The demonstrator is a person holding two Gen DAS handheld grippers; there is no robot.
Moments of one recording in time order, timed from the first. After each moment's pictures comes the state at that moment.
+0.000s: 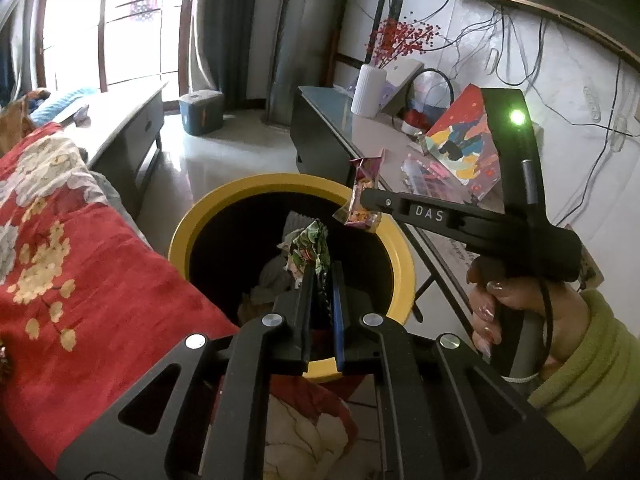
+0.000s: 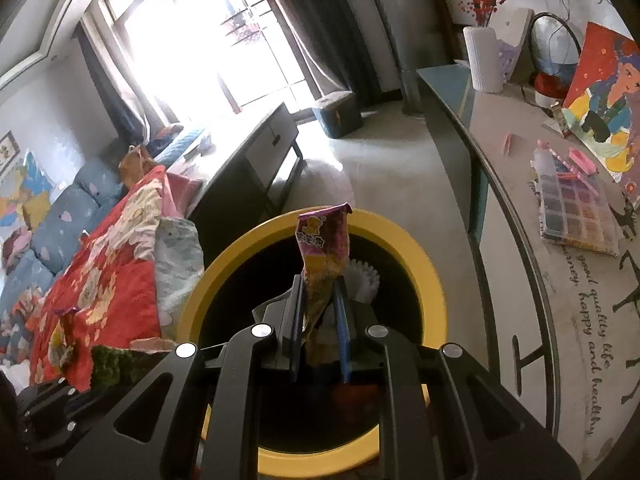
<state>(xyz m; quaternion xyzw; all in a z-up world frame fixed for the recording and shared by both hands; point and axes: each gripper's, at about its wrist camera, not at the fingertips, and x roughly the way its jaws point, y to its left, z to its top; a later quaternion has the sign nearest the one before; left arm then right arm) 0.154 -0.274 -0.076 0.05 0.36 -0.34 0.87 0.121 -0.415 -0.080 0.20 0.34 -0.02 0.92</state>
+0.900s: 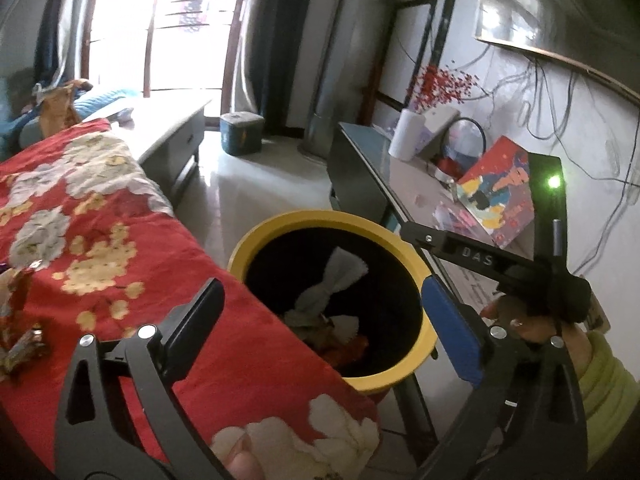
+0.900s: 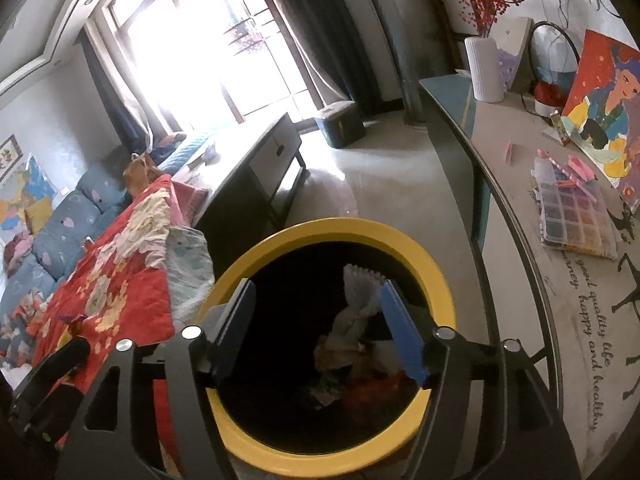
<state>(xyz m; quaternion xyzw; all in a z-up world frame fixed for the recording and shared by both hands) 0.153 -0.229 -0.050 -0.01 0.32 -0.27 0.91 0.114 -0.404 -0.065 0.20 0.32 -0.02 0.93</state>
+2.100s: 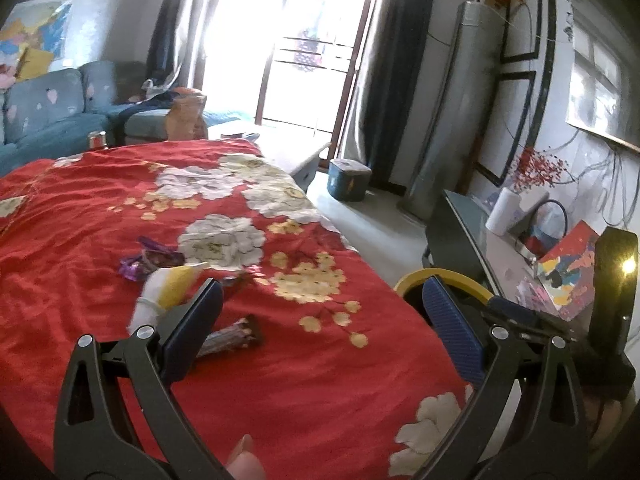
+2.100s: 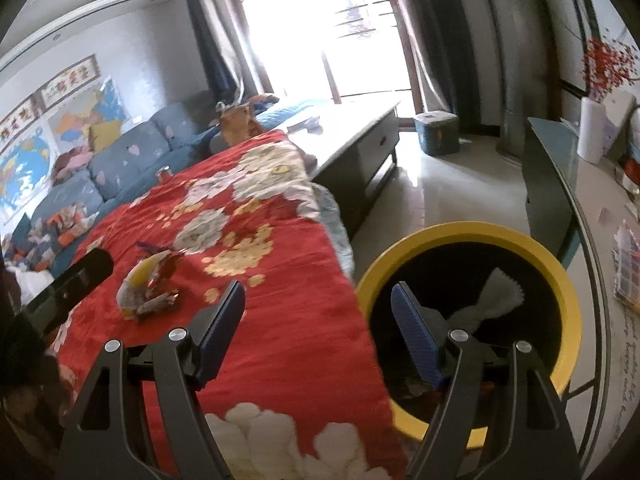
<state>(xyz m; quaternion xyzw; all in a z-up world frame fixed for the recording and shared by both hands) 0.126 -0.079 -0.016 -0.08 0.26 -0.10 0.96 0.108 -0.244 -0.026 0.09 0.32 0.13 0.93</state>
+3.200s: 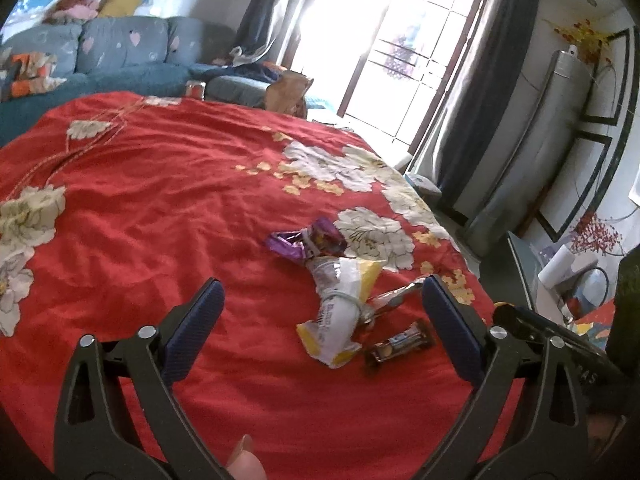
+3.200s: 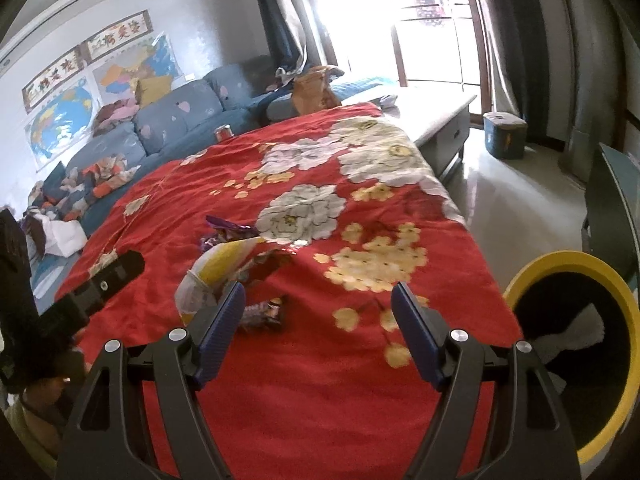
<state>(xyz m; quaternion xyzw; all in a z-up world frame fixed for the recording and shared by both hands) 0.125 0.057 -0.044 -0.18 0.28 0.02 0.94 0.147 -0.118 -0.025 0.04 0.35 0.22 0.91</state>
